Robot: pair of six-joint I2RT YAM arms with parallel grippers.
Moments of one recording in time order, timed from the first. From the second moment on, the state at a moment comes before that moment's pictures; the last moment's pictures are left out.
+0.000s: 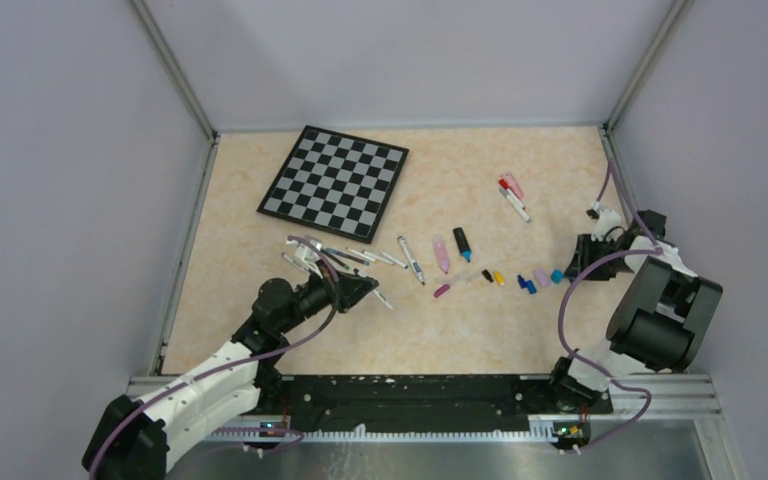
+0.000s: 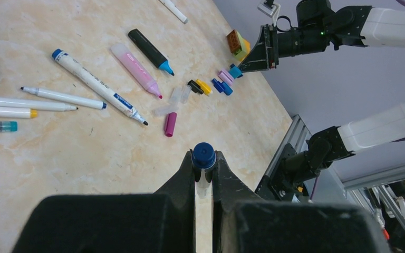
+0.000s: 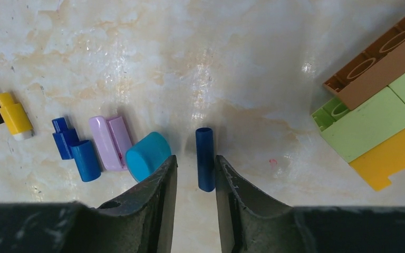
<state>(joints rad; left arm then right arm) -0.60 0.72 0.15 0.55 0.32 -0.72 -0.51 1.52 0.80 -0.51 -0.50 -0.46</state>
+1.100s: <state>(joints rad) -0.67 1.03 0.41 0.64 0.52 -0.92 -0.27 1.14 0.88 -0.86 -1.10 -0.71</state>
